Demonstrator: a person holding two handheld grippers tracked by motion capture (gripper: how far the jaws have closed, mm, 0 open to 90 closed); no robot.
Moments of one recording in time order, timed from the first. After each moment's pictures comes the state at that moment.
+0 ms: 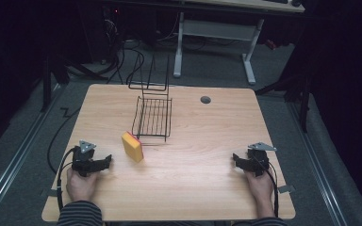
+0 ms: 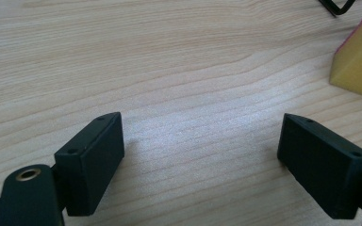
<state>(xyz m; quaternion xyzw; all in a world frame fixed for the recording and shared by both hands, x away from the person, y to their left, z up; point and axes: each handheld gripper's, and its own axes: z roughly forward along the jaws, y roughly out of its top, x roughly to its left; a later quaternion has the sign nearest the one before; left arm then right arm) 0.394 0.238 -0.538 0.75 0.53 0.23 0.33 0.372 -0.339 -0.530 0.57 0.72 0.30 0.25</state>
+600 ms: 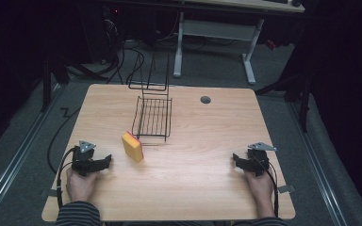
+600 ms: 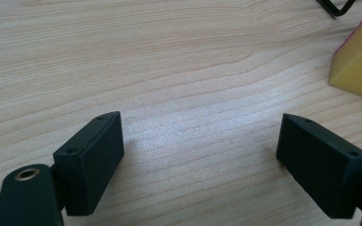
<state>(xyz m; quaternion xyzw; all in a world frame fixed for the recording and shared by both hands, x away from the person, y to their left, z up) 0.395 0.239 -0.538 0.75 0.53 0.22 0.33 0.372 -0.339 -0.530 0.57 0.72 0.30 0.25</state>
